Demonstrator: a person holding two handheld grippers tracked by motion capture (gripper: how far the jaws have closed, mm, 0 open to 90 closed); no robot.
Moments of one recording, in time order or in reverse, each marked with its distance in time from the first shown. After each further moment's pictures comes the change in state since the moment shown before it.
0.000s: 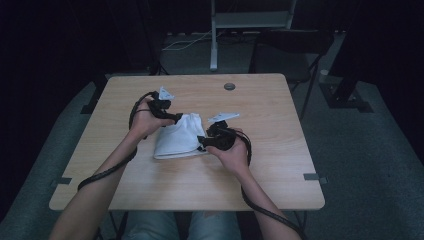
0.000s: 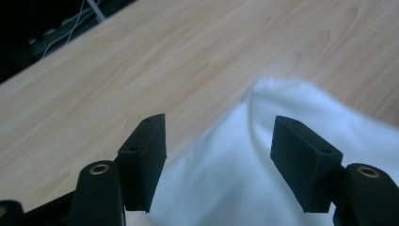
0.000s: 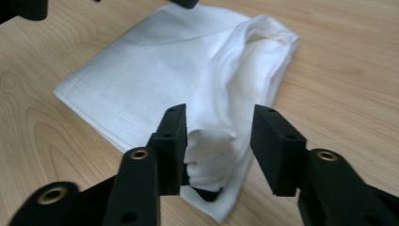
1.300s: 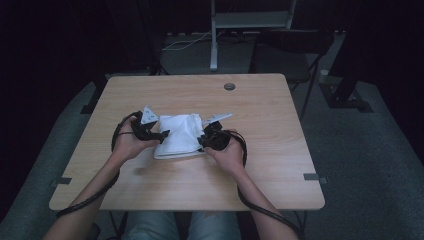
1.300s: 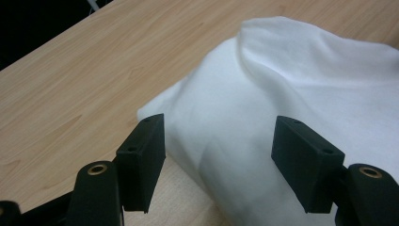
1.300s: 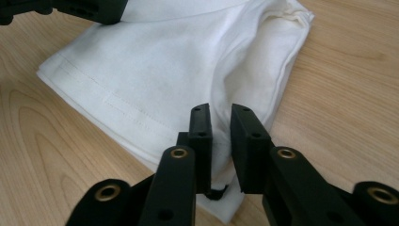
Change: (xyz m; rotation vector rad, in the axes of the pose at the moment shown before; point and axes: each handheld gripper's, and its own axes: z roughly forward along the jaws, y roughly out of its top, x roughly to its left) left arm -0.014 -0.049 -0.035 -0.046 0.013 0.054; right arm 0.004 -0.001 0.008 0.061 -0.021 -0.020
